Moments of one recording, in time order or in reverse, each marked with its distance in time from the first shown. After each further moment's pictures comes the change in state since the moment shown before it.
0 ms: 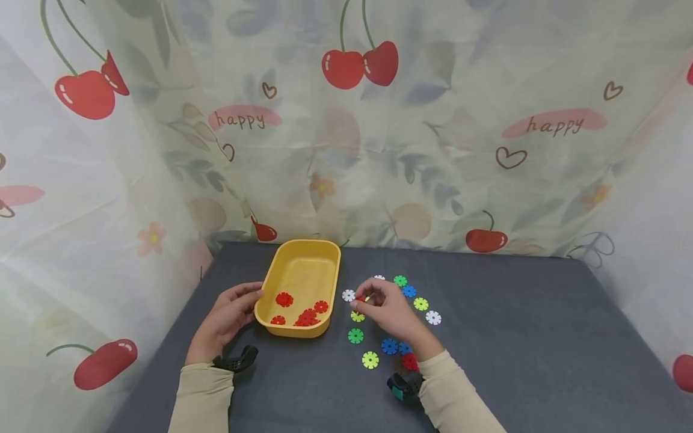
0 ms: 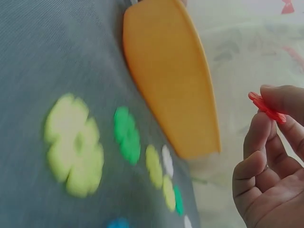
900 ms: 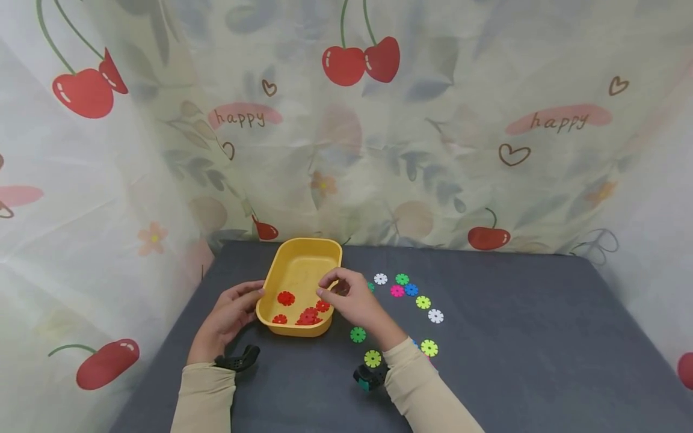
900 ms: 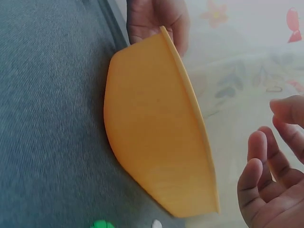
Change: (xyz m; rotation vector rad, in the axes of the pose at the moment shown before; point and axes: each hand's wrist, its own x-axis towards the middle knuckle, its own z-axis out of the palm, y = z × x) left_hand -0.003 0.002 -0.001 -0.011 -0.018 0.013; right_hand 0.039 -0.029 0.053 -0.025 0.022 -0.061
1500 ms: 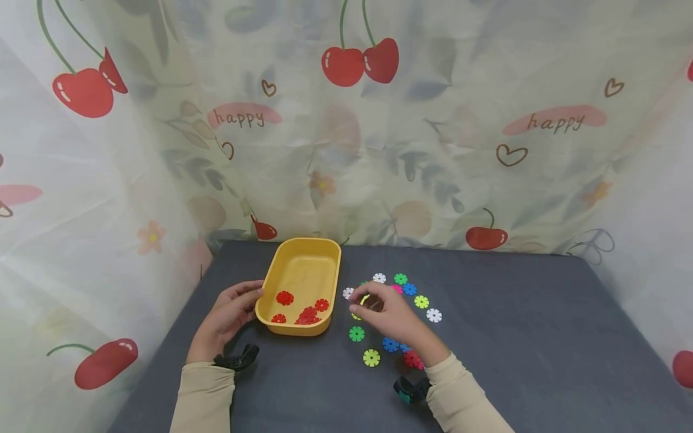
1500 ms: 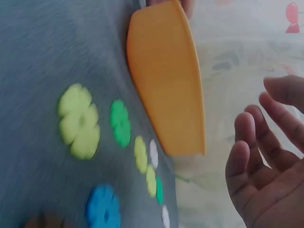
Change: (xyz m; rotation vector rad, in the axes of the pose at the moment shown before) left_hand 0.002 -0.001 0.001 0.015 0.004 0.005; right_hand -0.050 0.007 -0.052 -0.137 -0.070 0.011
